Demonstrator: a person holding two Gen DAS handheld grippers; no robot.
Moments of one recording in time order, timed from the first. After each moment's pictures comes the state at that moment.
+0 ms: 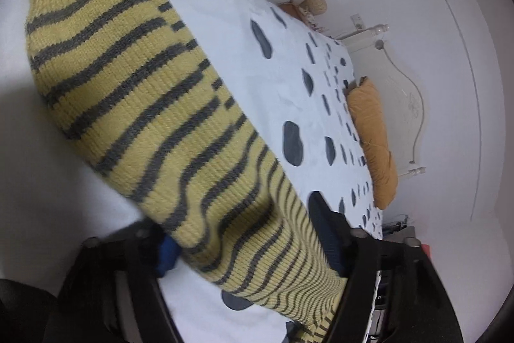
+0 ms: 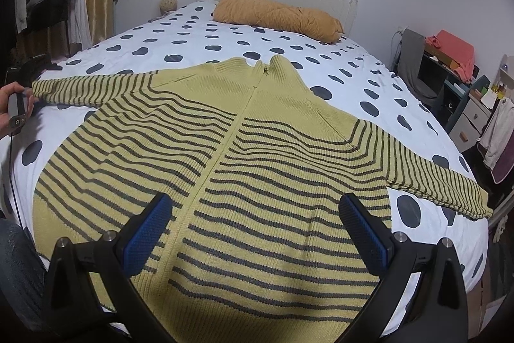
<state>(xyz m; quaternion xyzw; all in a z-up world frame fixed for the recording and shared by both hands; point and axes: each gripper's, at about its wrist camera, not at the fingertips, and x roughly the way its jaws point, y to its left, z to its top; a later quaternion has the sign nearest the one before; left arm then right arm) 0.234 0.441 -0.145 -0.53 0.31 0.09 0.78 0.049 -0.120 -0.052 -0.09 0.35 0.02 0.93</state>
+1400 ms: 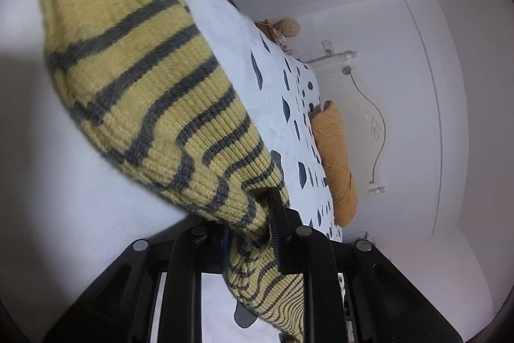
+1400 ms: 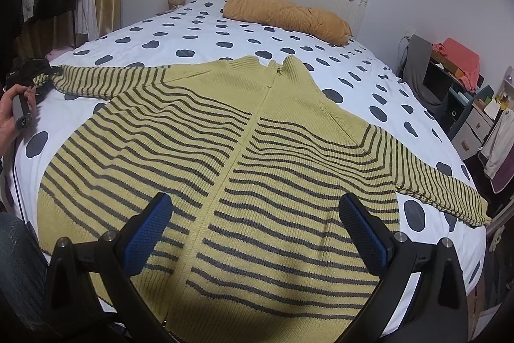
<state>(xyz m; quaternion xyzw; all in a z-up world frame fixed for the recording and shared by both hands) 0.205 0.476 -0.171 -0.56 0.22 0.03 0.79 0.047 -0.099 -0.052 -0.11 0.36 0.03 0.93</state>
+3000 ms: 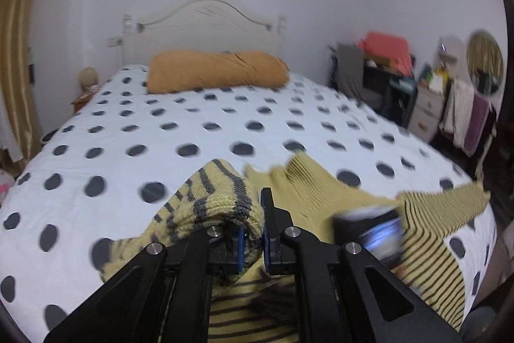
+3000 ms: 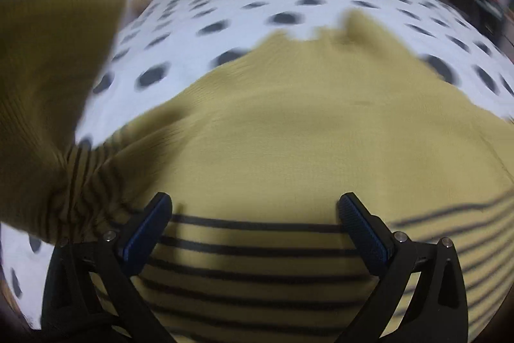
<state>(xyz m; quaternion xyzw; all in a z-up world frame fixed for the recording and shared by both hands) 0.266 0.034 0.004 0.02 0.27 -0.18 0.95 0.306 -0.072 -0.125 0.11 0.43 0.01 0.90</state>
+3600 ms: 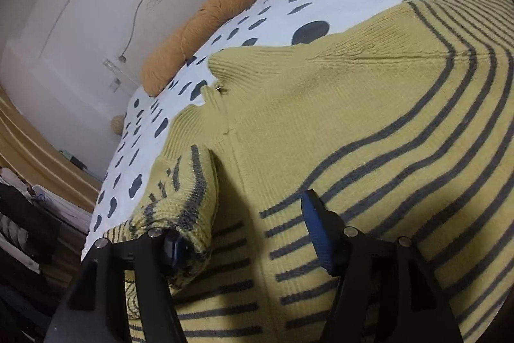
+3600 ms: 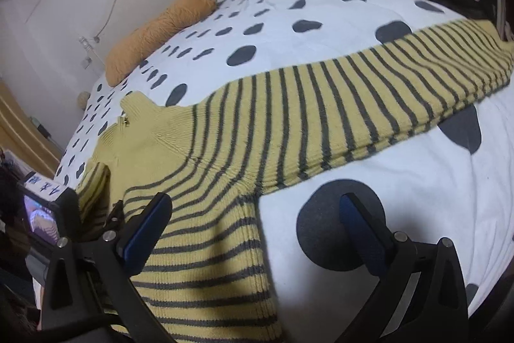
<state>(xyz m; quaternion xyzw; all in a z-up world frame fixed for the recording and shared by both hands) 0.249 -0.153 -0.147 0.36 0.32 -0.05 0.88 0.144 -0.349 -0.108 0.25 0.37 -0.09 0.89</state>
